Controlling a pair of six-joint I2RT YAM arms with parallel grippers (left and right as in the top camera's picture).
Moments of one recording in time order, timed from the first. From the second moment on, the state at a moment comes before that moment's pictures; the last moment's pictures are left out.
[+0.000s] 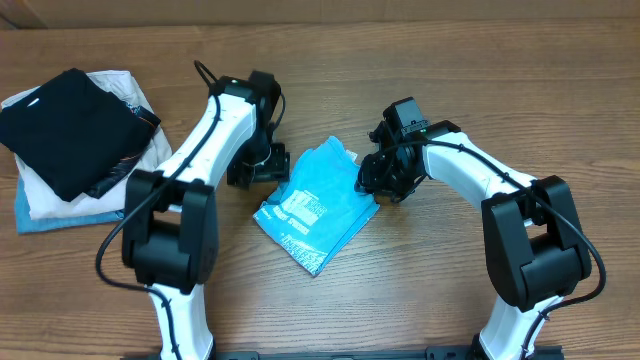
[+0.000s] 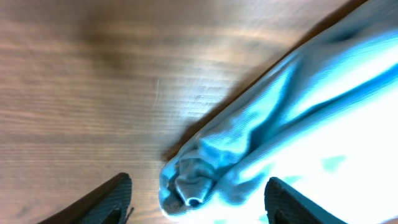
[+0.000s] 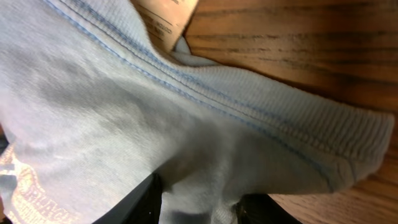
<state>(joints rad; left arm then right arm) -0.27 2.07 1.63 -1.25 0.08 -0.31 0.34 1.96 1.25 -0.69 -0.42 0.34</state>
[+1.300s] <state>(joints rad) -0.35 2.20 1.63 -0.83 0.43 0.01 0.34 1.96 1.25 -0.75 -0.39 0.33</state>
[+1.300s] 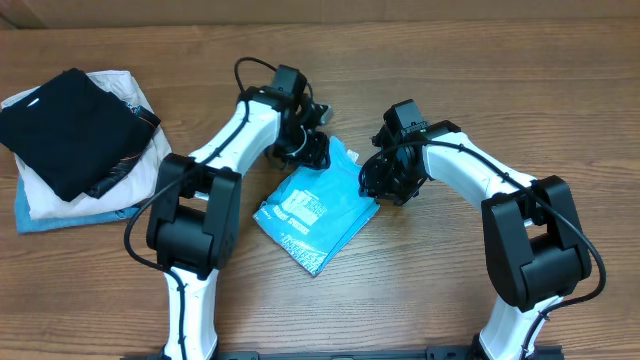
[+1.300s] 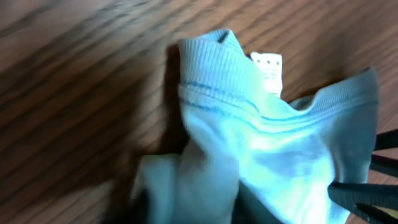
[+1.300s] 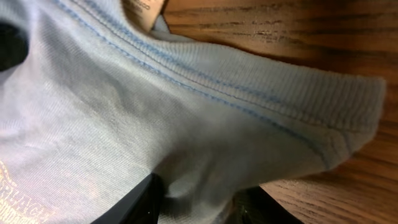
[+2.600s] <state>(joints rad) 0.31 1.82 2.04 -0.98 0.30 -0.15 0.14 1.72 1.34 -0.99 -0.17 0.28</state>
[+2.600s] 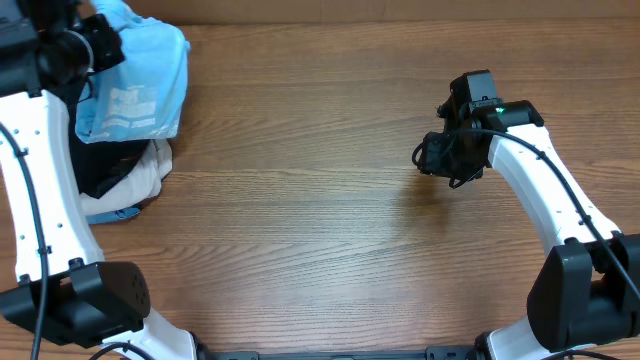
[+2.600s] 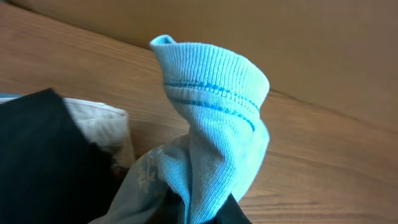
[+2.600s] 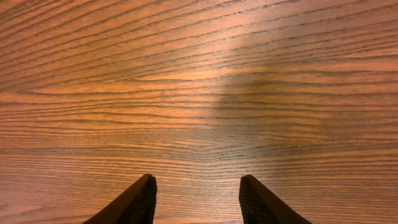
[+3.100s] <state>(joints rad) 0.47 1.82 2.04 -0.95 0.17 -0.18 0.14 1.72 1.34 -1.00 -0.16 0.28</state>
